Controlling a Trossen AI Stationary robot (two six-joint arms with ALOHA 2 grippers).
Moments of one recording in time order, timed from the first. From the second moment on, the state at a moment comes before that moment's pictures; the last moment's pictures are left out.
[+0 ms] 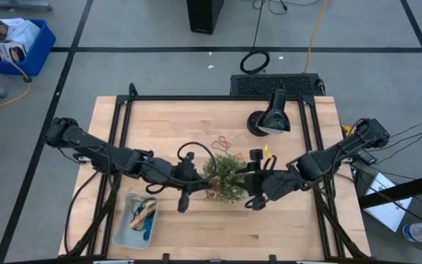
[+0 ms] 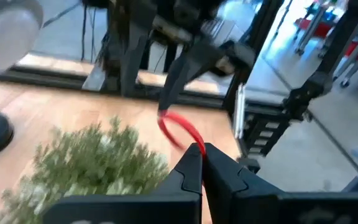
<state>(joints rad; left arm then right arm) -0.37 1.42 1.15 -0.03 -0.20 -0.30 0.49 1.42 1.32 -0.62 0.55 0.01</state>
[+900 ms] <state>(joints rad) -0.40 1.28 1.15 -0.75 0.09 -1.05 0.53 1.12 0.78 -0.59 0.39 0.43</state>
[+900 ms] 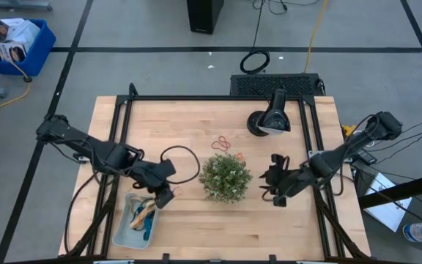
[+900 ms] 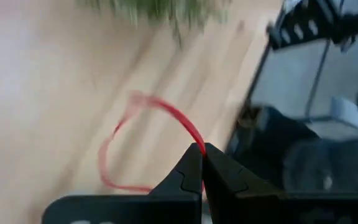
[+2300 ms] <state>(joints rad) -0.54 1.59 1.15 -1.10 0.31 -1.41 0.48 0.78 0.33 -0.09 0.39 0.40</state>
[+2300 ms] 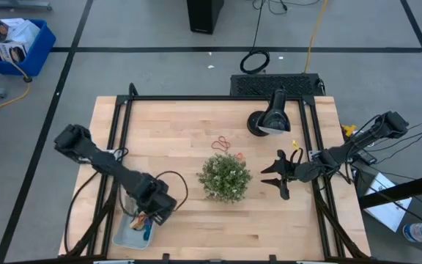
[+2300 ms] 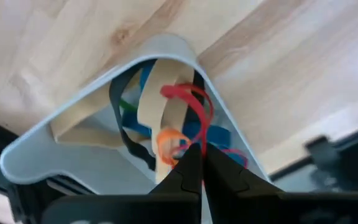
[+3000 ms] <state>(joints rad) -0.59 1.69 1.15 -1.12 0.31 -1.31 0.48 0.78 0.33 -0.09 0.39 0.40</state>
